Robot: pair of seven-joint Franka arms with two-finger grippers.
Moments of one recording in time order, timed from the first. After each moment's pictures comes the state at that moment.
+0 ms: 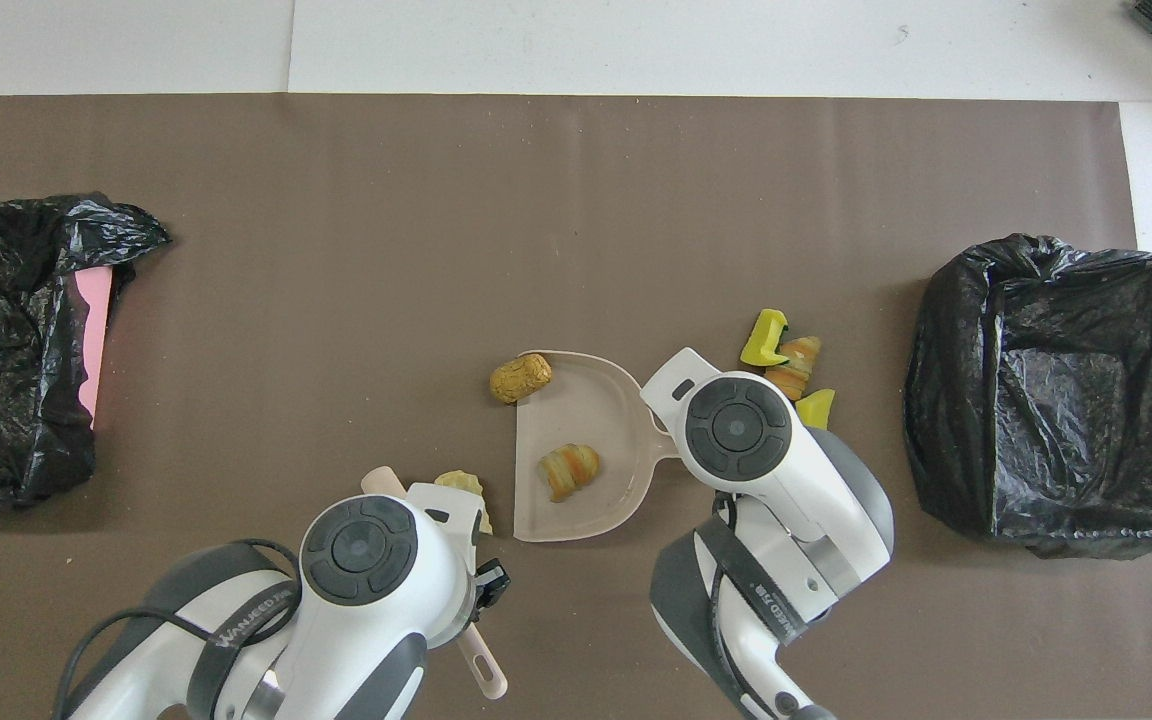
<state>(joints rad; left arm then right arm) -0.68 -0.18 -0.06 -2.38 -0.25 1.99 -1.12 0.59 0.10 -0.10 -2.13 -0.20 2.12 -0.91</state>
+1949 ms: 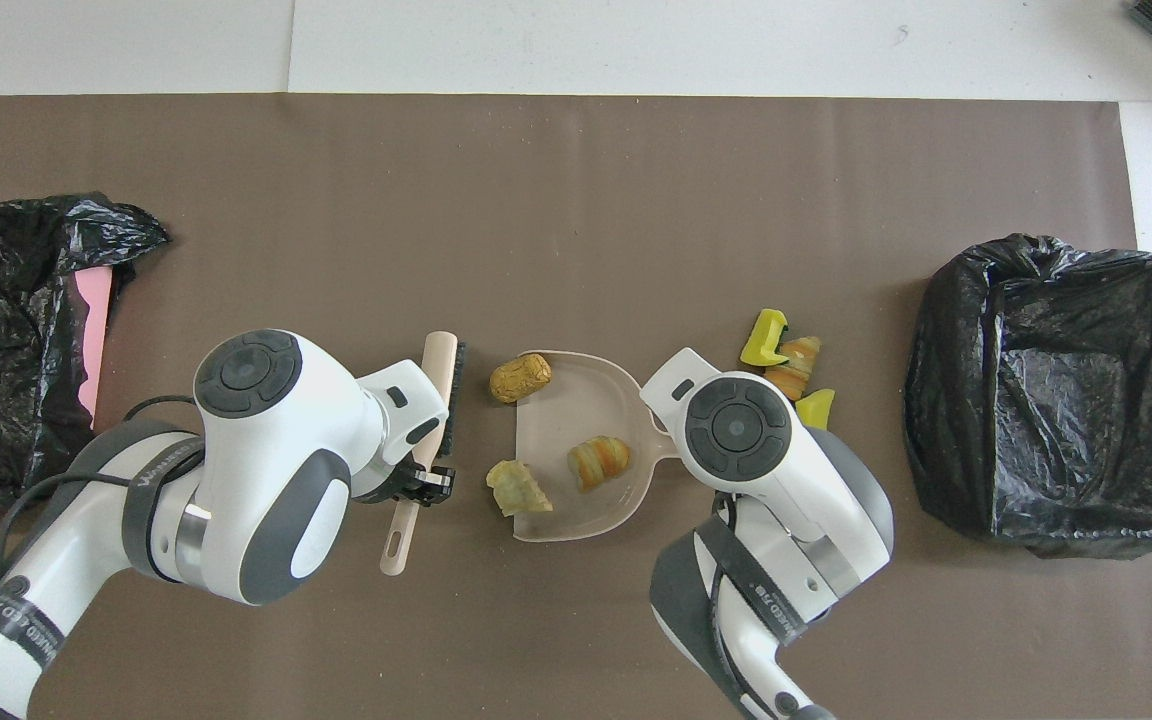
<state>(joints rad) -0.44 0.02 -0.05 -2.18 -0.23 2.01 -0.15 0.59 0.10 -0.10 -2.13 -0.20 2.12 -0.91</state>
